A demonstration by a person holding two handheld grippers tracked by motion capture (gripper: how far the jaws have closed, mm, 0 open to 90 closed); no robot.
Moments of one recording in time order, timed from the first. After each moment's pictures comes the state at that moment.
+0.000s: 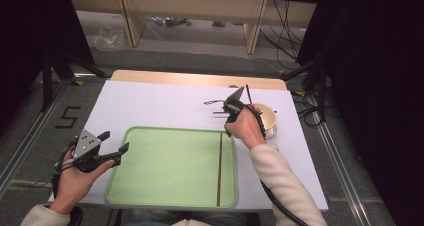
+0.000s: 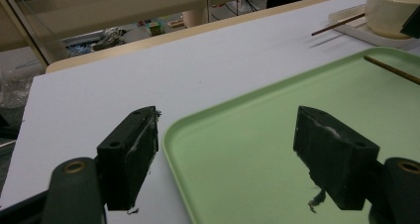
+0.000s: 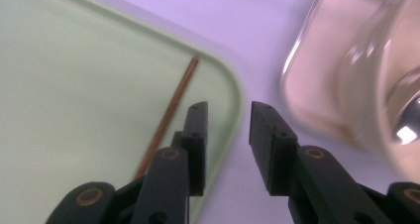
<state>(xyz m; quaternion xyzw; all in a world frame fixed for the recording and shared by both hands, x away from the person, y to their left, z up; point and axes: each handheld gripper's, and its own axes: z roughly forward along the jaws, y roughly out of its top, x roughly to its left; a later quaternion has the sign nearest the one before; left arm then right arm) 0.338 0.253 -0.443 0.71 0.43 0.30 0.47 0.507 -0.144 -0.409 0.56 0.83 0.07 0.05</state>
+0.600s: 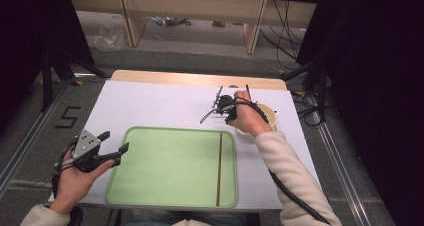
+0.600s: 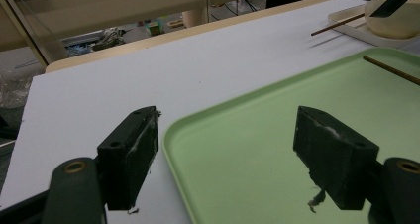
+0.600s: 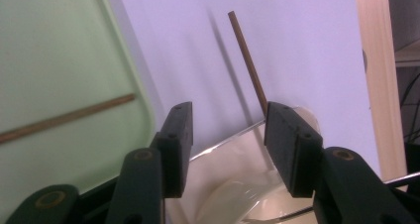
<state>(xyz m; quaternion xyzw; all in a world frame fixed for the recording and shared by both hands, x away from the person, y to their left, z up) 0.338 0.254 -0.443 0.71 0.43 0.30 0.47 0.533 -0.134 -0.404 0.16 0.96 0.04 0.23</state>
